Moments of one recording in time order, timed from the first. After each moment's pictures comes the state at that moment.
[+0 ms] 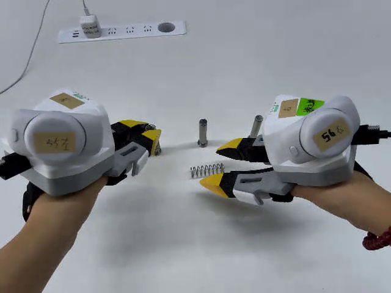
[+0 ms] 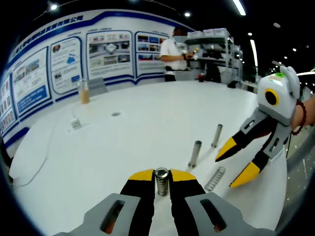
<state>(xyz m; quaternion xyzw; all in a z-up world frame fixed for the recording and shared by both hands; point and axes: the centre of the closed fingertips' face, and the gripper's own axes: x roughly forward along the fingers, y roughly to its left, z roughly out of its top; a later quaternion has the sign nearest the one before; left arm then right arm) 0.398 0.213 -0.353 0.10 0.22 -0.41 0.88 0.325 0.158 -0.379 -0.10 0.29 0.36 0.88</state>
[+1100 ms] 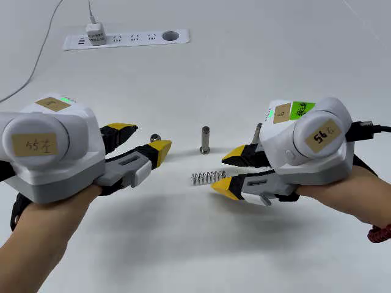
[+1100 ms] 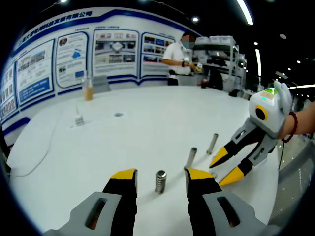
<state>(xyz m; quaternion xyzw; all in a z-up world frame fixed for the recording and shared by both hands) 0.387 0.225 -0.332 0.06 0.22 -0.41 0.88 0.324 0.148 -0.387 -0.15 0.32 0.38 0.86</state>
